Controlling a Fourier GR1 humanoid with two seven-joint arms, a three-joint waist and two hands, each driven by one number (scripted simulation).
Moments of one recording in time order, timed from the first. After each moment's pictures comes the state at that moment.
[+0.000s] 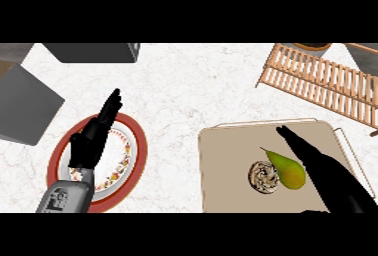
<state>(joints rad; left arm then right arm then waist) -0.17 0.13 -0.08 -1.45 -0.09 0.03 0.03 0.03 -0.30 0.25 -2.14 0.48 0.41 0.74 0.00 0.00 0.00</state>
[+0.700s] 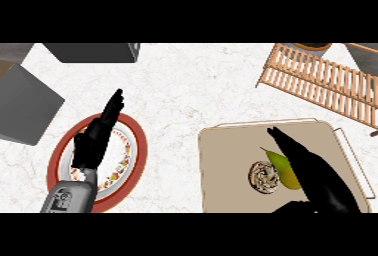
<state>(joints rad) -0.17 0.10 -0.06 -1.46 -0.13 0.02 0.04 0.03 -0.23 0.26 -2.01 0.63 0.42 0.64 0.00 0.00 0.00</state>
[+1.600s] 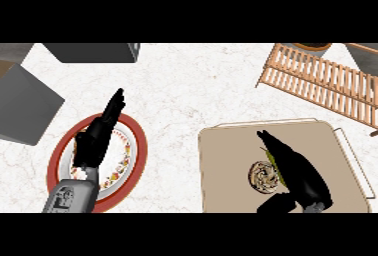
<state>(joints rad) -0.18 0.07 -0.03 -1.44 -0.15 -0.01 0.03 0.04 -0.16 0.25 -1.81 0.76 0.37 0.49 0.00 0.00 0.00</state>
